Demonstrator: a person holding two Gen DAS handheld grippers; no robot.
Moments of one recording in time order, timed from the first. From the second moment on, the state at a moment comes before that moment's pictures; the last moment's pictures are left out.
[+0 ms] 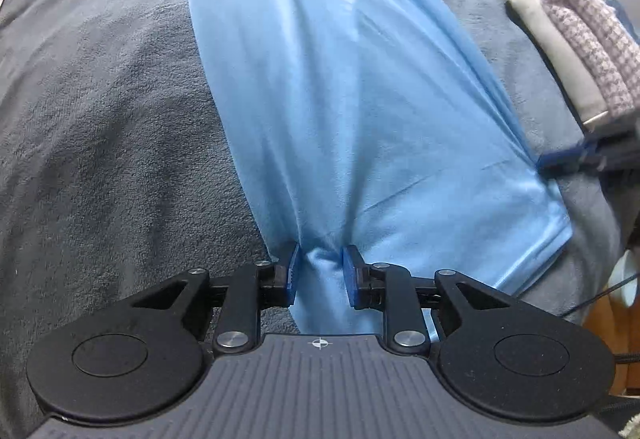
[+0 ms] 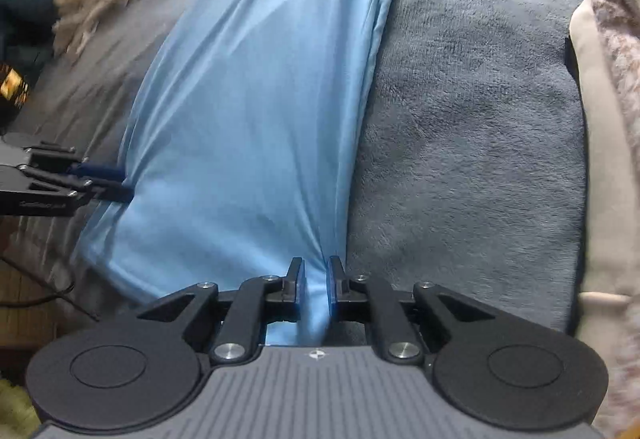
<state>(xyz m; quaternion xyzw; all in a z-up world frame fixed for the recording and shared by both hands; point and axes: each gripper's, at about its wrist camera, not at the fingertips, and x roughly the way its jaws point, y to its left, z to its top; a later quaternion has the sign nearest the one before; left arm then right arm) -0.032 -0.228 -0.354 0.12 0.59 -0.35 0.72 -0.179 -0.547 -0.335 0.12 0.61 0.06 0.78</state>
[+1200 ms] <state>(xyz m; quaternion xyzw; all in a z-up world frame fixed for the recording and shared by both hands) 0.010 -0.190 -0.378 0.11 0.59 -0.40 0.69 -0.003 -0.607 -0.344 0.22 0.43 -0.07 0.87</state>
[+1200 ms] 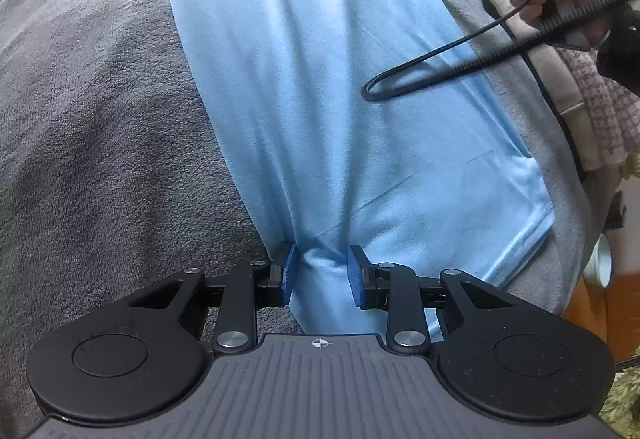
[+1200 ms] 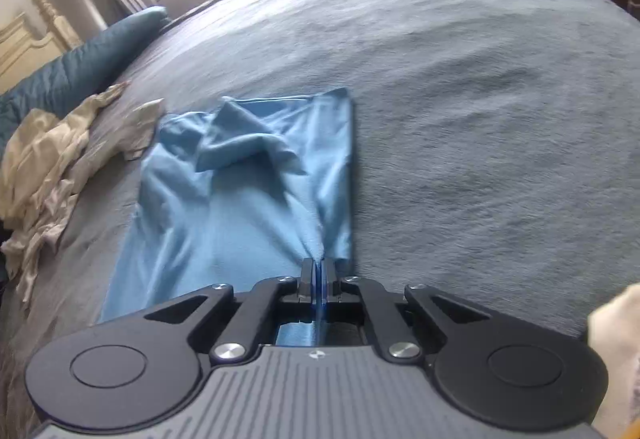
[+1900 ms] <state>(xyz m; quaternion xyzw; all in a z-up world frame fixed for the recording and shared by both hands) 0.025 -0.162 -0.390 0.11 0.58 -0.41 0.70 0.091 -0.510 -0.331 -0.15 0.35 0.02 0.92</state>
